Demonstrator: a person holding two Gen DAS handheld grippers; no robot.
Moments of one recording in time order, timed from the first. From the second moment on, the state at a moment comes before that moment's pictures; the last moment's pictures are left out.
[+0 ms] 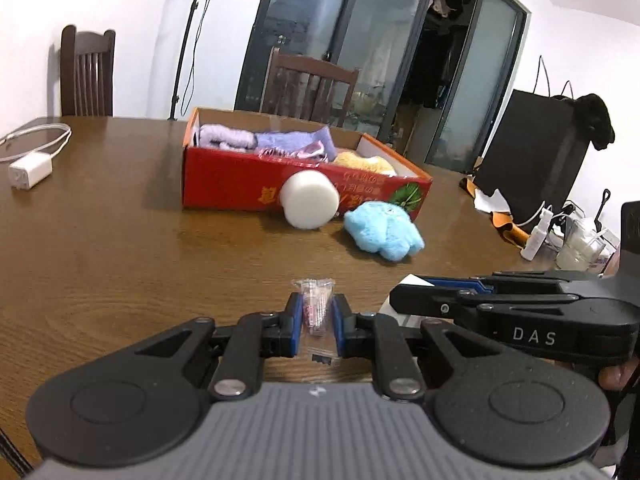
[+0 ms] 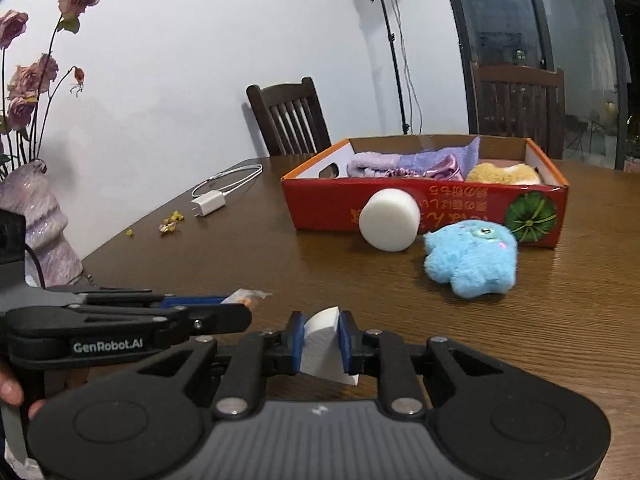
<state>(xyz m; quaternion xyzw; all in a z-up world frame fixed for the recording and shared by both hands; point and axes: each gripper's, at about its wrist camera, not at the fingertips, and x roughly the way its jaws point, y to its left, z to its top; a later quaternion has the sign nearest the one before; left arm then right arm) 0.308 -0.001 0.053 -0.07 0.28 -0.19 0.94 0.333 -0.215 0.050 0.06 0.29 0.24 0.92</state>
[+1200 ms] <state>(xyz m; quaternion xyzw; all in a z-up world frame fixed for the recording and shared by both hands) 0.566 -0.017 0.064 -0.06 0.37 -0.18 0.91 0.590 -0.225 0.045 0.14 0.37 0.17 0.90</state>
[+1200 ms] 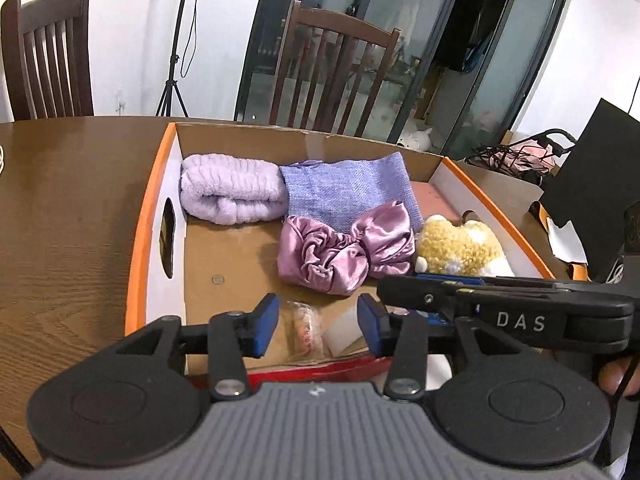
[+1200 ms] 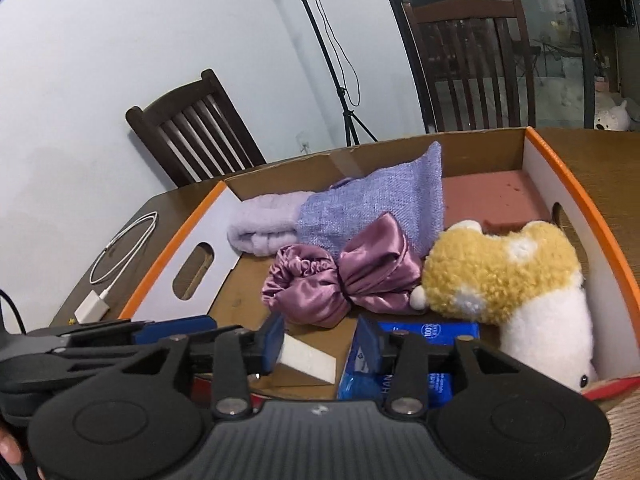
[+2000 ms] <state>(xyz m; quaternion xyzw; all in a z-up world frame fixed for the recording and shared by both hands) 0.334 0.002 0.127 -0.01 0.19 -0.12 0.97 0.361 -0.257 0.126 0.05 0.21 0.17 0.96</state>
